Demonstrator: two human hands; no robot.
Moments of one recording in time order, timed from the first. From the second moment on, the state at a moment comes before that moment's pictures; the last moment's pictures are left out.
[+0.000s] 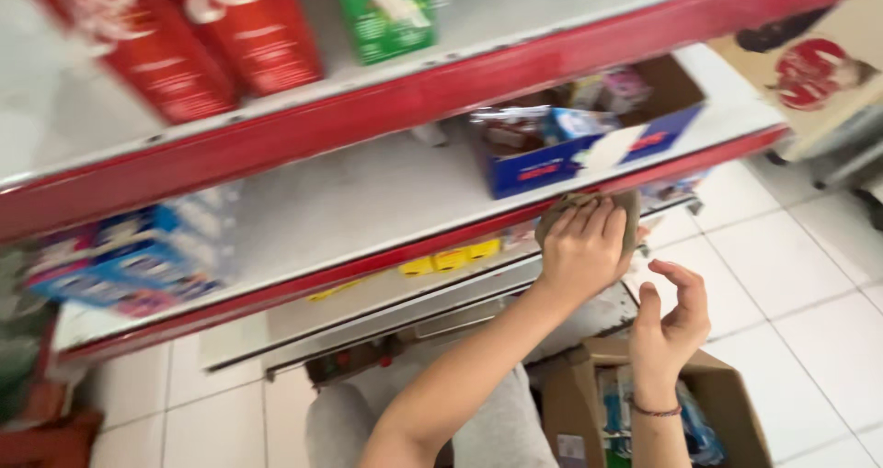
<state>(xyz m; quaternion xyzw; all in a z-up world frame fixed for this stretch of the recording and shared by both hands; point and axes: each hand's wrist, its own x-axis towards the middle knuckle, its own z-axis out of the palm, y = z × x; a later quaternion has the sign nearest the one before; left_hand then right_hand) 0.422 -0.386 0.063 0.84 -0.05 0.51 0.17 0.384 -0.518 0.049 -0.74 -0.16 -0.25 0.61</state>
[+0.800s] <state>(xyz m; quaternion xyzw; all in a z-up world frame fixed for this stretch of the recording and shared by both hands) 0.598 -0.541 0.112 0.89 -0.03 0.26 0.38 0.436 -0.611 0.013 -0.77 -0.05 -0.27 0.57</state>
